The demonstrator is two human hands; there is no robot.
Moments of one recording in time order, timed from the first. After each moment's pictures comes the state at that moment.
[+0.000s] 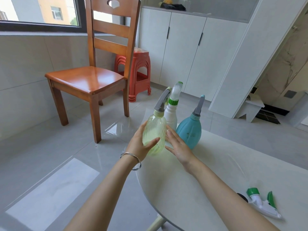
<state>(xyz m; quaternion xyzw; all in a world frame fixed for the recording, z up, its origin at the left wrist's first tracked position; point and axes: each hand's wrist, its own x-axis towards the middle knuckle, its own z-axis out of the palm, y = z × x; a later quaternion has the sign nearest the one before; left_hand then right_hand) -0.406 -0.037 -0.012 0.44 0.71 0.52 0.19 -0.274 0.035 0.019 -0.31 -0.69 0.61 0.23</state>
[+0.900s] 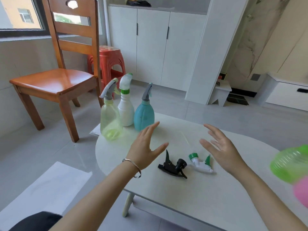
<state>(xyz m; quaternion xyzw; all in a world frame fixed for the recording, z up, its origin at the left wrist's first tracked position) -0.229 -0.038 0.017 0.61 0.67 0.42 0.09 0.001 0.056 0.052 -0.39 -0.75 0.41 0.33</state>
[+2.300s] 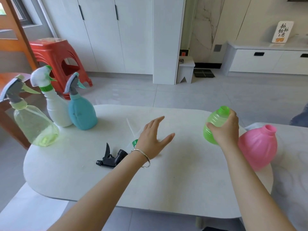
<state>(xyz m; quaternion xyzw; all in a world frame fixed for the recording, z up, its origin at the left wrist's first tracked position) -0.049 0.072 -0.006 0.66 0.64 0.35 0.17 0.168 0.156 0.009 -0.67 -0.56 0.19 0.45</state>
